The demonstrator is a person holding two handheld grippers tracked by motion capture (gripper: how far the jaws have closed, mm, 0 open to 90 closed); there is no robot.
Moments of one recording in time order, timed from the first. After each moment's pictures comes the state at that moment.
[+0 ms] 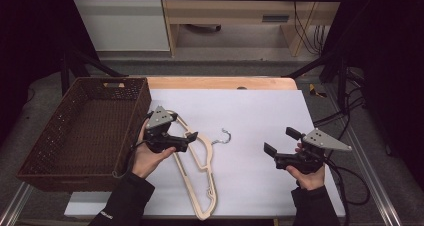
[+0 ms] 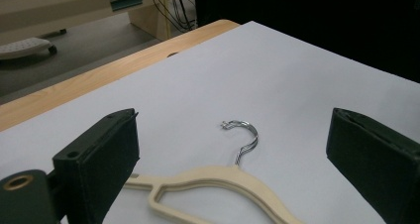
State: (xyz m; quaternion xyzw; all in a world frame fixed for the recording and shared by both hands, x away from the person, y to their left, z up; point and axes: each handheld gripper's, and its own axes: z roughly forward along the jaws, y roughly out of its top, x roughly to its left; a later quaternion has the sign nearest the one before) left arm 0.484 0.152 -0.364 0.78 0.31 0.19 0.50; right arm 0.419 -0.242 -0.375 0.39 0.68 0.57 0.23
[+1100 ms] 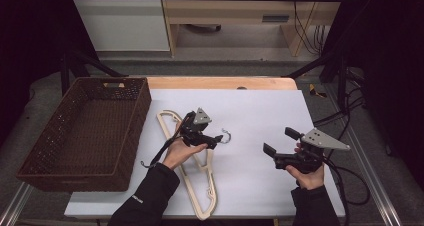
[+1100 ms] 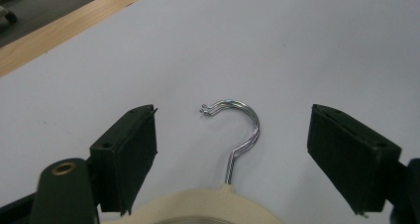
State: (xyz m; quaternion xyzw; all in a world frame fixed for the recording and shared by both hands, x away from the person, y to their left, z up) left arm 0.536 0.071 -0.422 0.85 0.28 0.16 0.41; right arm 0.421 -0.243 -0.377 0.39 0.69 0.57 0.23
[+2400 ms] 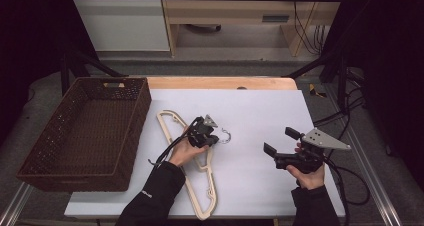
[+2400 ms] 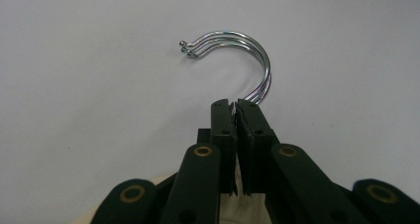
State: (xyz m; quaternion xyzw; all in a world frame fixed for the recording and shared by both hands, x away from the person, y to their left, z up) left arm 0.559 0.060 -0.464 0.90 0.27 0.10 0.34; right arm 0.422 -0.244 -0.377 0.39 0.69 0.57 0.23
